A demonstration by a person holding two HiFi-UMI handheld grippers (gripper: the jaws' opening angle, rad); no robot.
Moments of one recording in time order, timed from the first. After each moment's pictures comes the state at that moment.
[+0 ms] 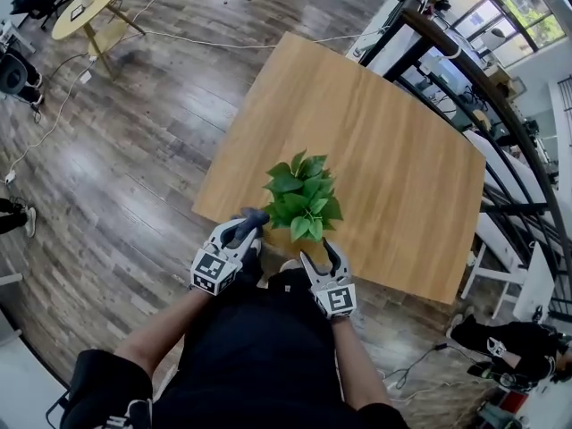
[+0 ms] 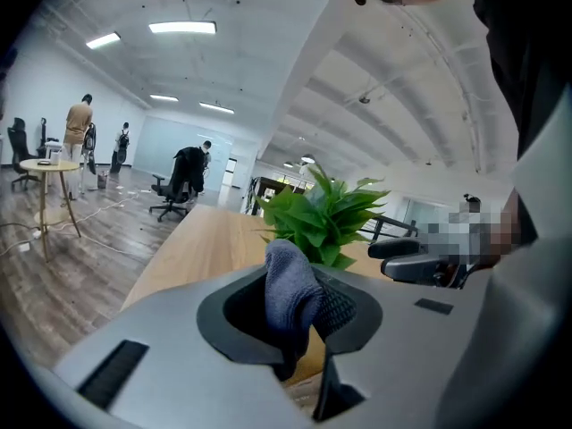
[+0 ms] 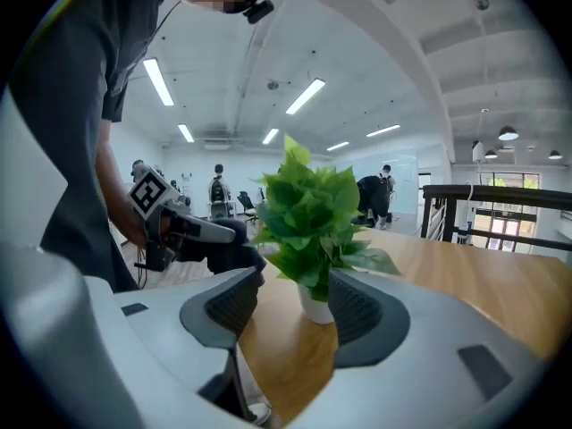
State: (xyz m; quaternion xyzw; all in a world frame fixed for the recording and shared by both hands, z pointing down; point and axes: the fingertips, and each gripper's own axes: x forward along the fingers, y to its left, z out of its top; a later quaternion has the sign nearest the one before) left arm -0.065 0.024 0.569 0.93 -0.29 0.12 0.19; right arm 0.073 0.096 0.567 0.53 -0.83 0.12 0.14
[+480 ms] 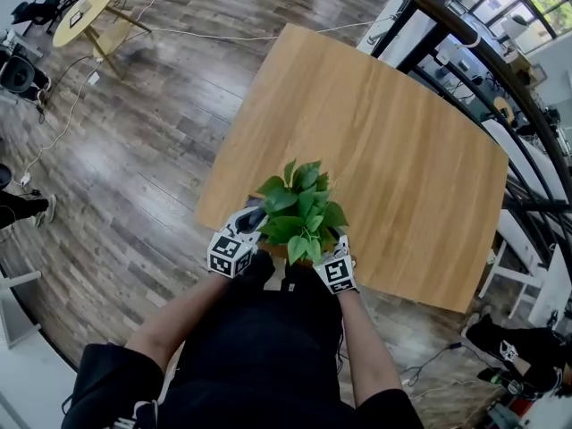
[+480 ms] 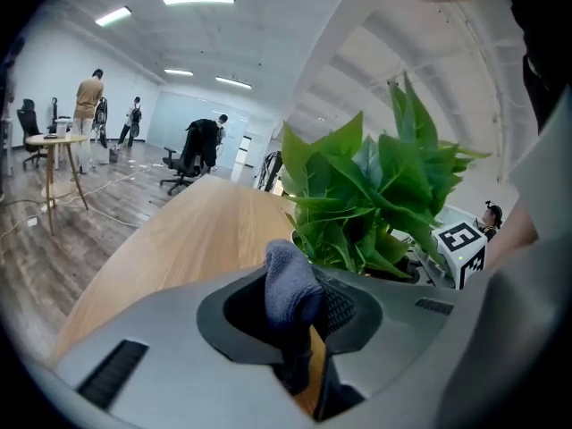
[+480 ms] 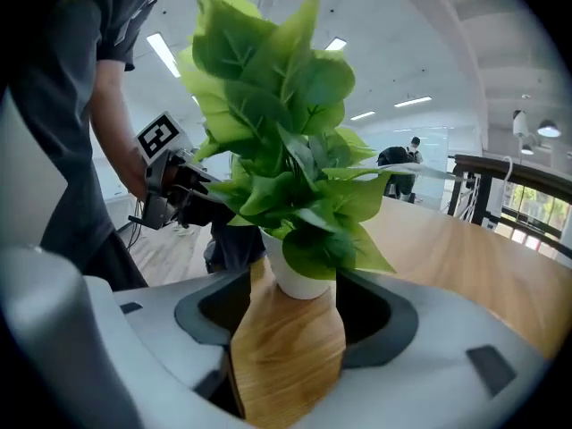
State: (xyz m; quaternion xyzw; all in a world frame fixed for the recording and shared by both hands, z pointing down) left arm -0.024 -0.030 0.632 0.90 -0.31 0.17 0.25; right arm 0.089 0.031 0.659 0.45 -0.85 0.14 0.24
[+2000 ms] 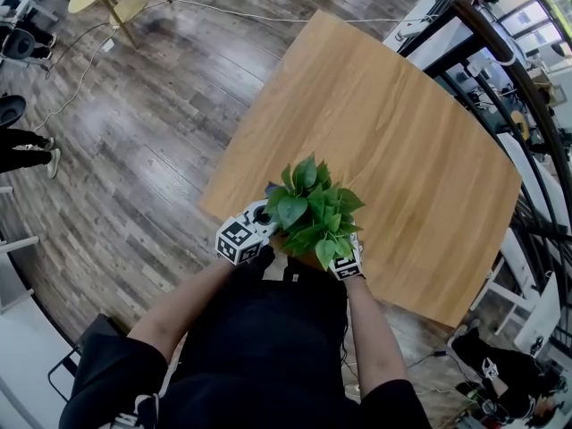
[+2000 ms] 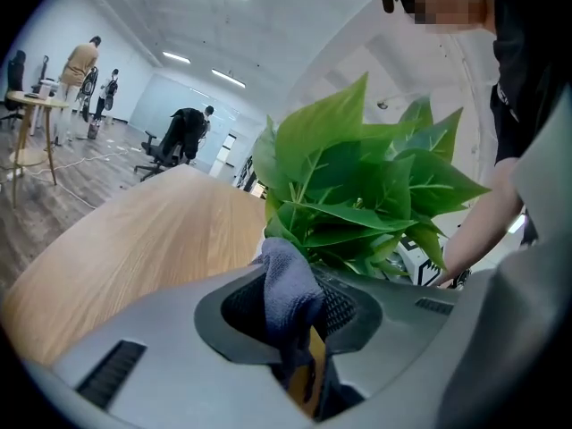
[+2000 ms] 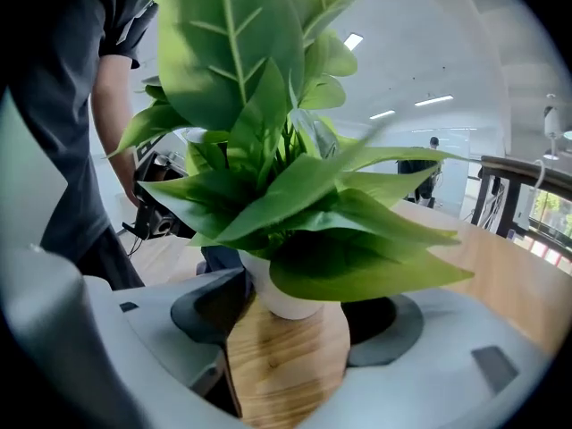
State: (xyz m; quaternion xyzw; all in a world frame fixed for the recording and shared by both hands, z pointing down) left arm 0.010 -0.026 0.631 0.92 -0.23 0.11 0.29; right arm 0.078 -0.014 0.659 0.40 -0.87 0.12 0.24
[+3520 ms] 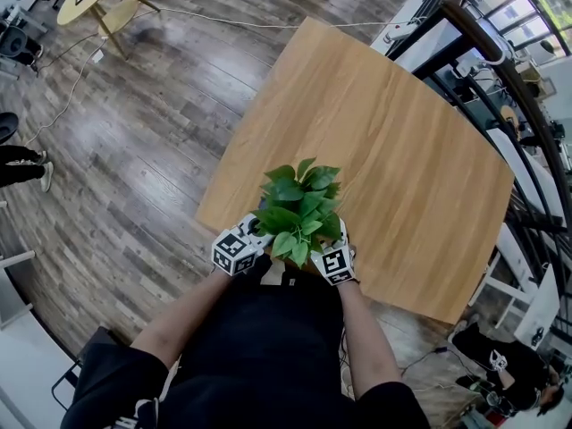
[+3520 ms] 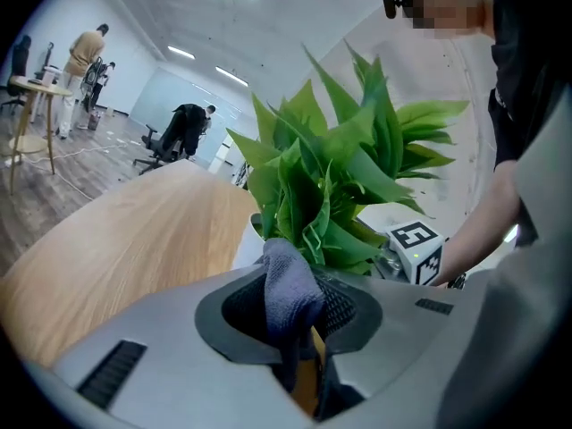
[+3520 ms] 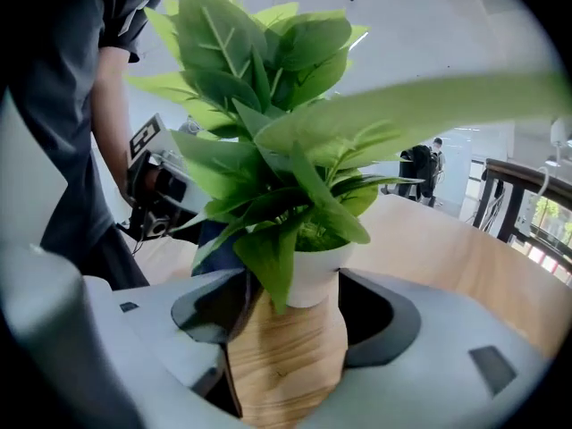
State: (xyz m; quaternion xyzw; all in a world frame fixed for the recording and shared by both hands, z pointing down) left arm -0.002 -0.018 0.636 0.92 -0.22 0.10 0.32; right arm 0.061 -0.013 0.665 0.40 -0.87 0.12 0.27
